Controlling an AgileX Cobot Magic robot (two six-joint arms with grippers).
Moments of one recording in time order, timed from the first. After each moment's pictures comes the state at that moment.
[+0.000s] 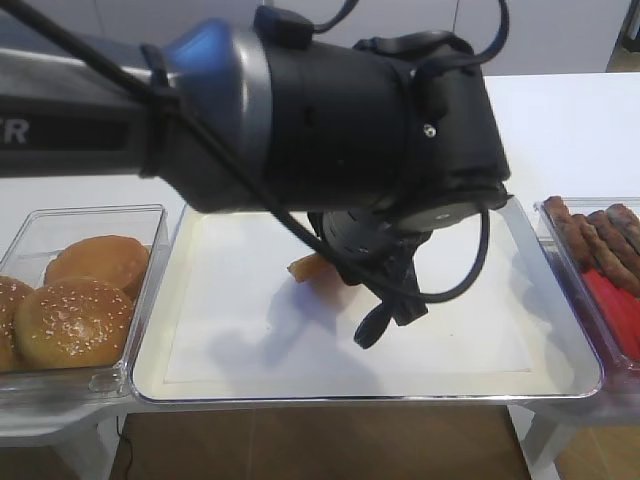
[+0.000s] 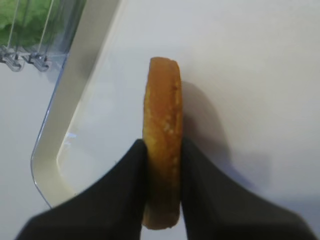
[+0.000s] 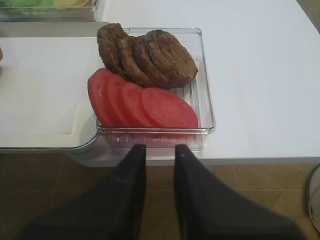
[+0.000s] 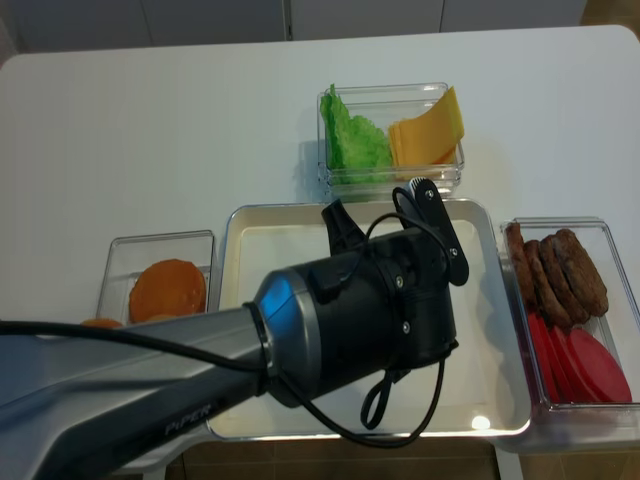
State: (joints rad) left arm -1.07 1.90 -1.54 0.71 1.10 -0.38; right arm 0.07 -0.02 -0.49 0.03 1.12 0.02
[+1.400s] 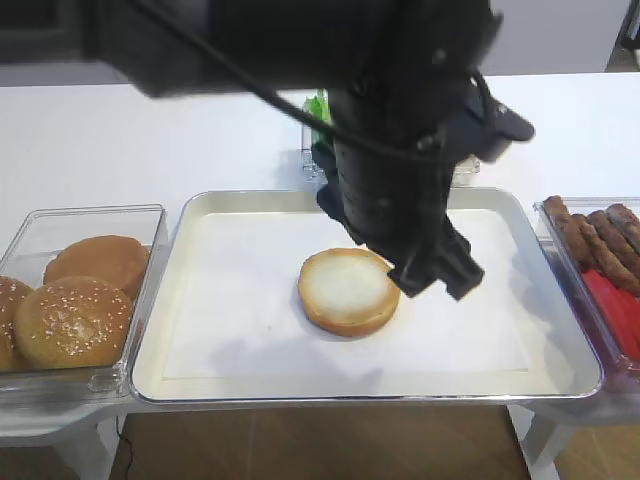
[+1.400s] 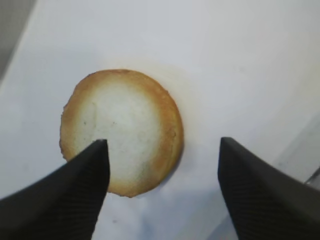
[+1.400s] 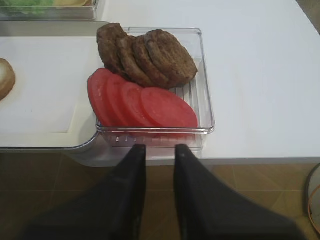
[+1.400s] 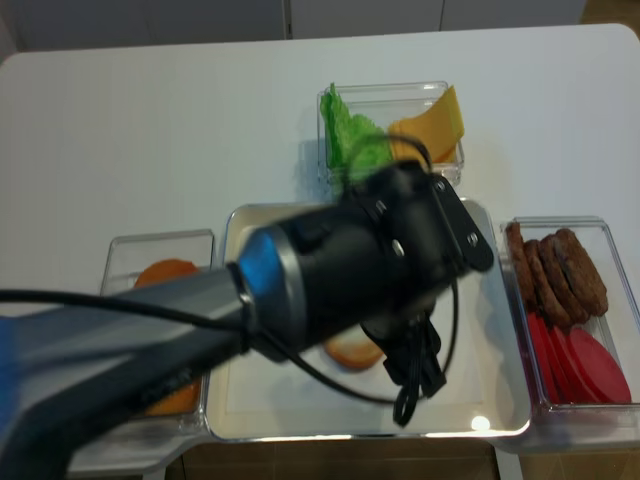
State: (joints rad) left arm -1.01 1.87 -1.64 0.30 1.11 -0.20; right arm 0.07 -0.02 -0.49 0.03 1.12 0.02
